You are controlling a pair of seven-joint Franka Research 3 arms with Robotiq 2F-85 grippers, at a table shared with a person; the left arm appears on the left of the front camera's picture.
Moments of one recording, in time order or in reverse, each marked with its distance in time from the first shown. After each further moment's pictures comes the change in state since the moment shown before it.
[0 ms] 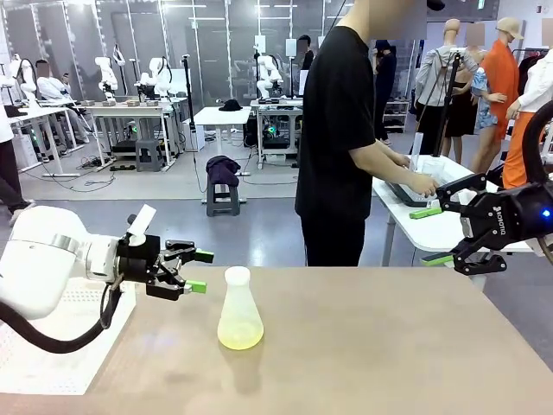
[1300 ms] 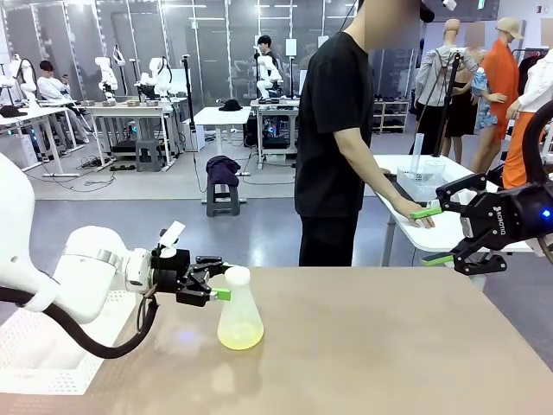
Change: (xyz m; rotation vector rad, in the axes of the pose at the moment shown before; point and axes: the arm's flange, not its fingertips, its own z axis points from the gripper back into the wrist) left arm -0.058 0.037 -0.054 -0.101 -0.113 0.118; right arm 0.000 0.000 0.000 0.000 0.000 0.000
